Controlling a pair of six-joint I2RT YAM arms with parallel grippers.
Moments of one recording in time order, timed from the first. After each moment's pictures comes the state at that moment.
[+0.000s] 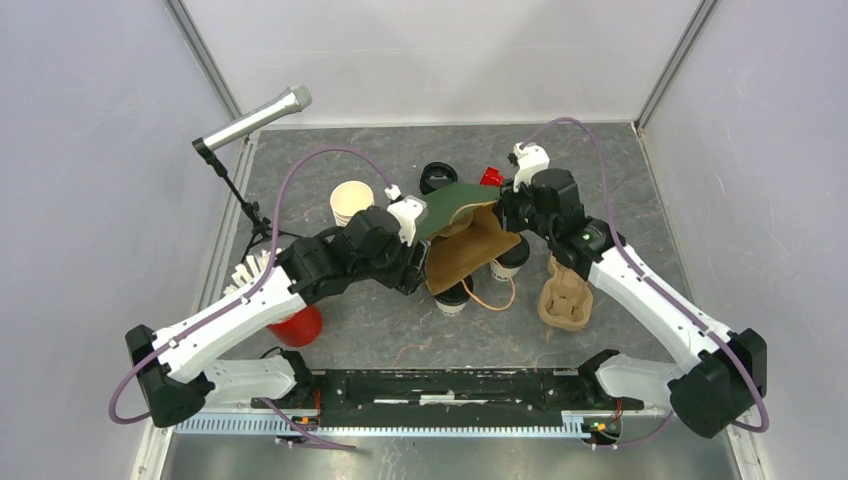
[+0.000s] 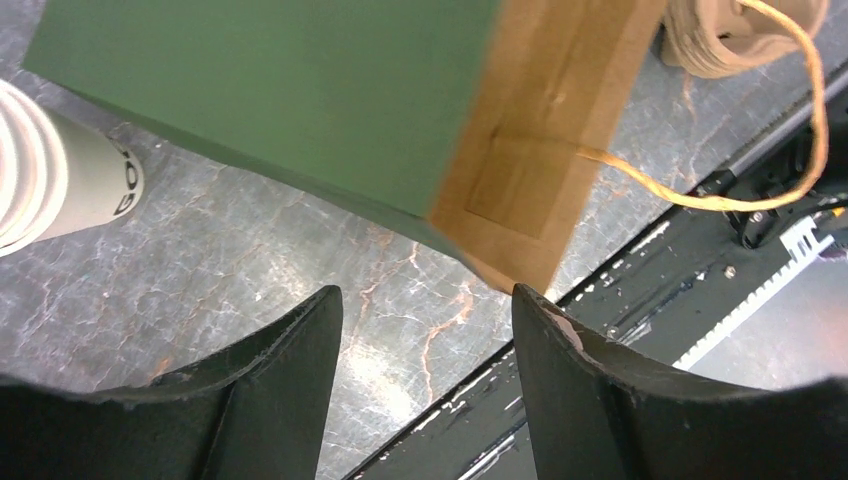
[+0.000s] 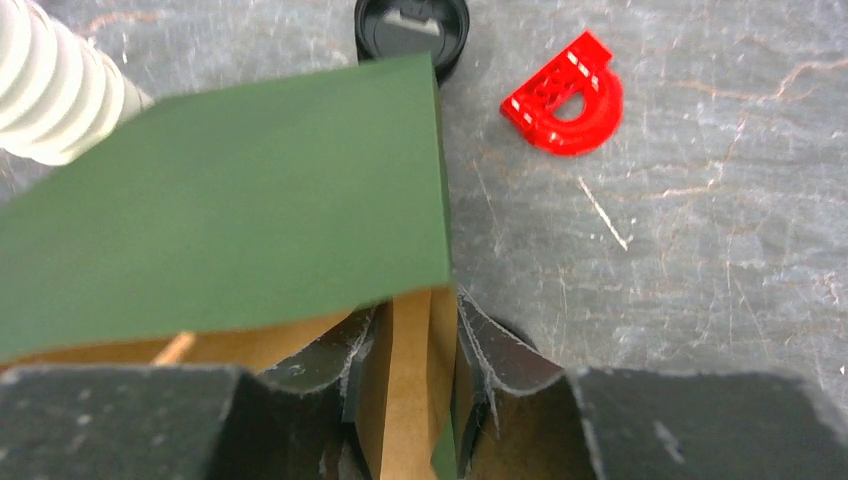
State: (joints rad) left arm -0.95 1.12 1.14 -0.76 -0.10 -0.32; right arm 0.54 1.21 1.04 -0.30 0.08 0.19
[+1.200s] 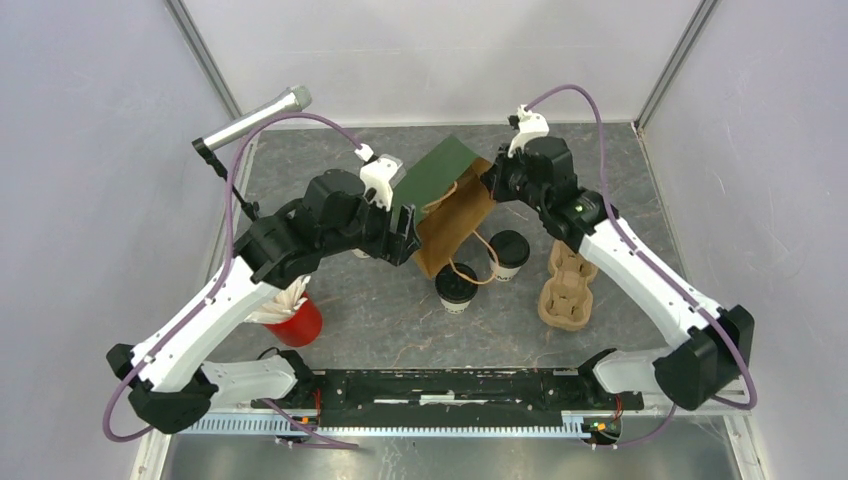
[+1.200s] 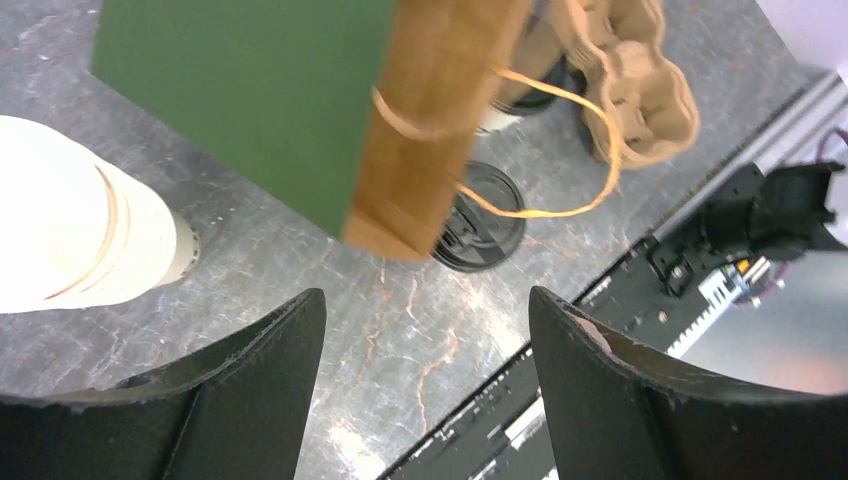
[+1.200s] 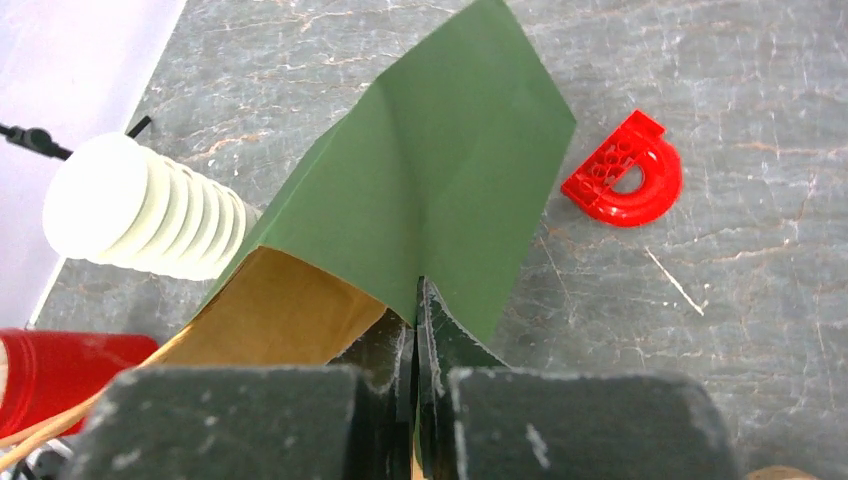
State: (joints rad) left arm -0.80 1.14 1.40 -0.84 -0.01 -0.26; right arm 0.54 1.30 1.19 -0.26 0.04 0.33
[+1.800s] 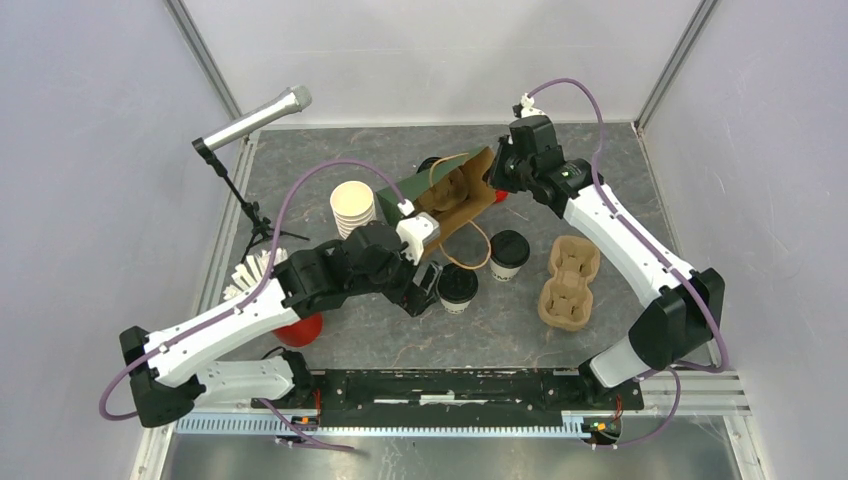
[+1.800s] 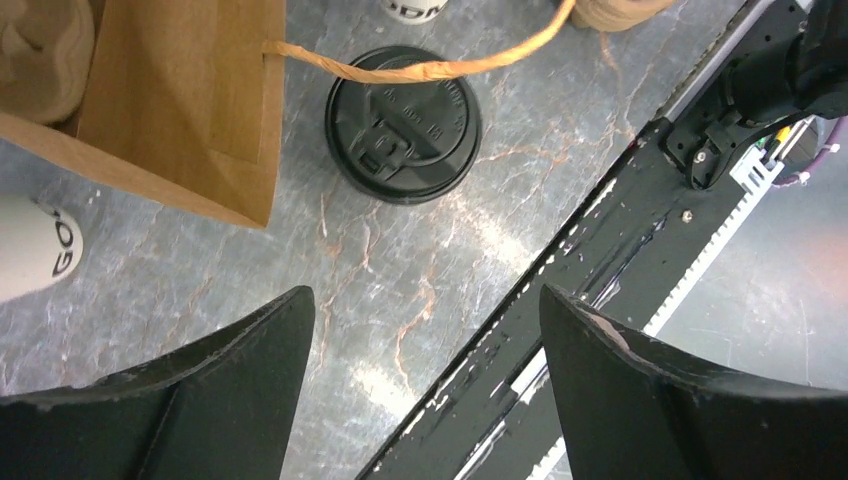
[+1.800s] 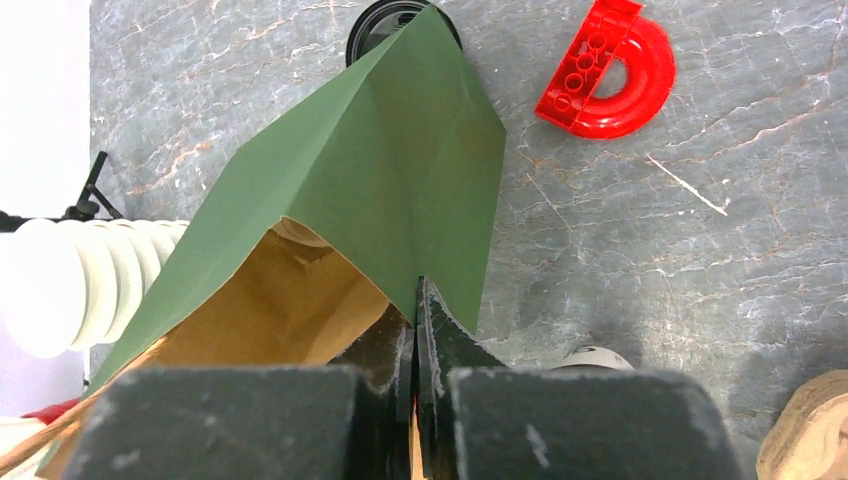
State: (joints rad) left arm -1.01 1.07 1.10 -0.72 -0.03 -0.26; right arm 0.49 1.52 1.45 -0.54 0.08 0.57
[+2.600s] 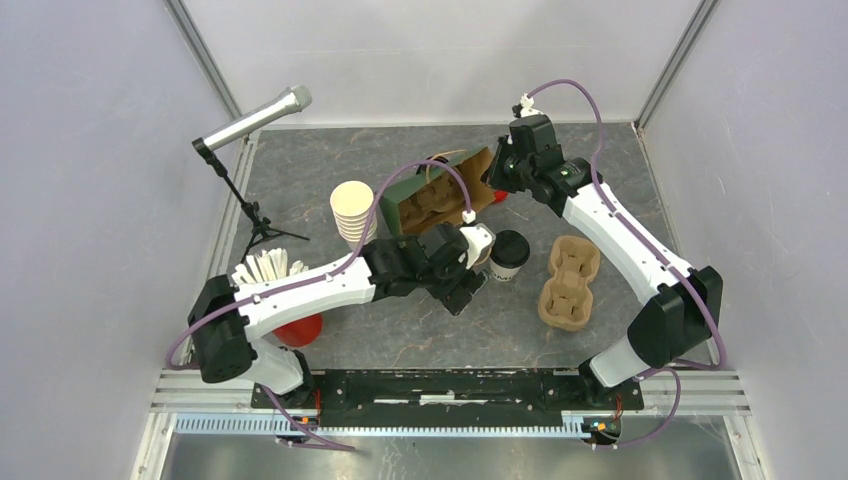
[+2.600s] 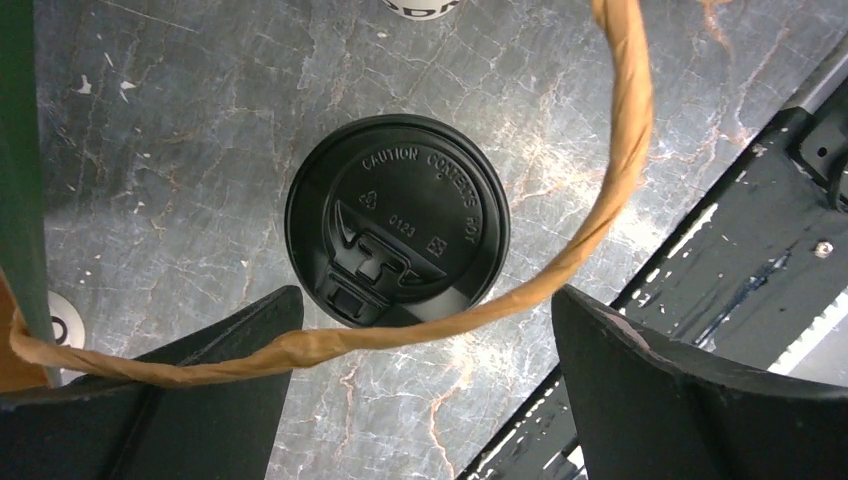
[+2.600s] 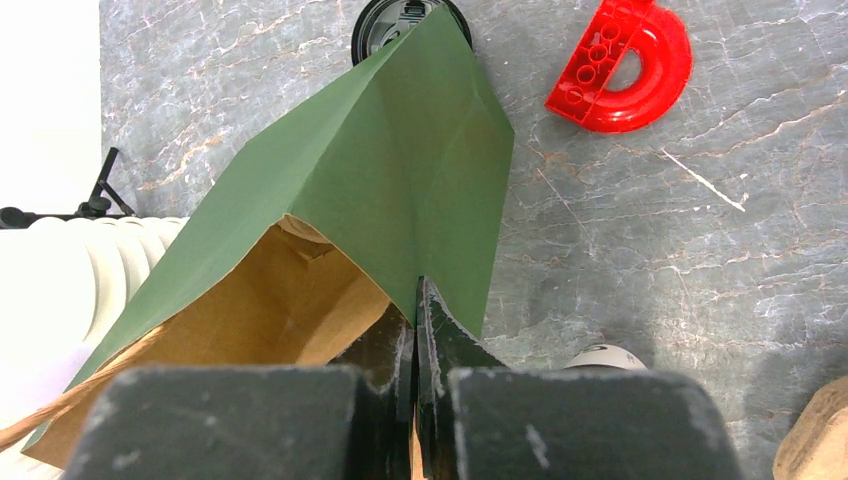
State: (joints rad) left arm -1.09 1.46 1.19 -0.59 -0.11 -0.16; right arm 0.48 1.54 1.46 -0.55 0.05 0.59
